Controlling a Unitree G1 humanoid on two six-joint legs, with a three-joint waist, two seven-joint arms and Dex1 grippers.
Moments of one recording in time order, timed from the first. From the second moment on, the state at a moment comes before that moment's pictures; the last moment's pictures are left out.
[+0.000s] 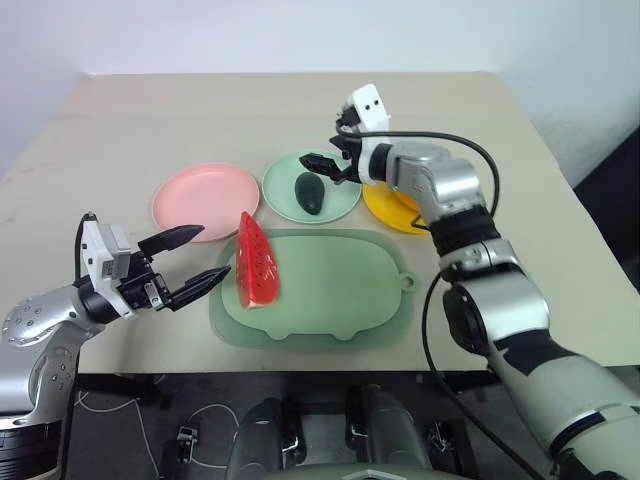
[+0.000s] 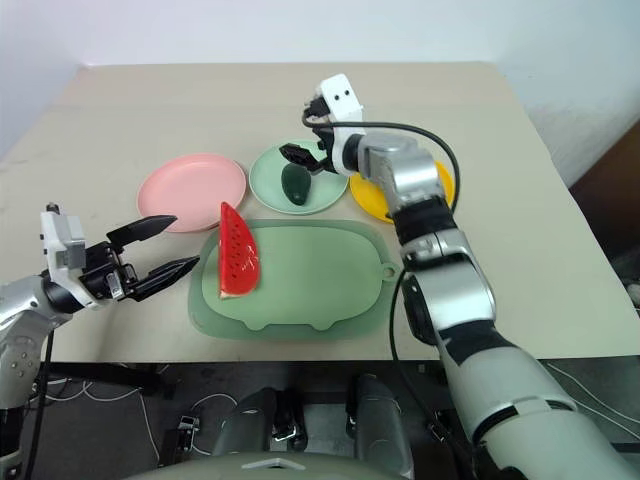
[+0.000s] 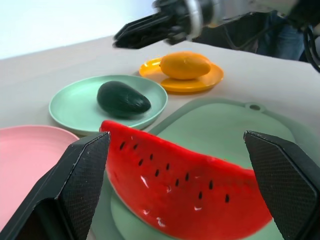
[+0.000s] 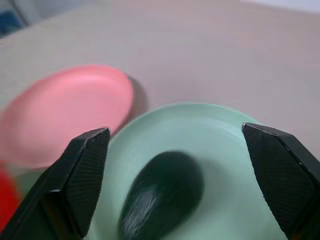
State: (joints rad) left arm -0.01 0.69 0.37 -0.28 -0.69 0.28 -1.01; right arm -1.06 -0.23 0.04 0.44 0.22 0.68 0.70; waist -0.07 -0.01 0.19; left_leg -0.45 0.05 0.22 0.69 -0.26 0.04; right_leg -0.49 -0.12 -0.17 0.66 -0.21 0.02
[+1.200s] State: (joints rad) left arm -0.04 0.57 0.20 -0.62 -0.66 0.66 -0.41; right arm -0.42 -0.46 0.06 -0.36 0.48 0.60 0.83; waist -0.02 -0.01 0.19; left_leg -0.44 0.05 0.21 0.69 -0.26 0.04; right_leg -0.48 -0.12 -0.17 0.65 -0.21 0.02
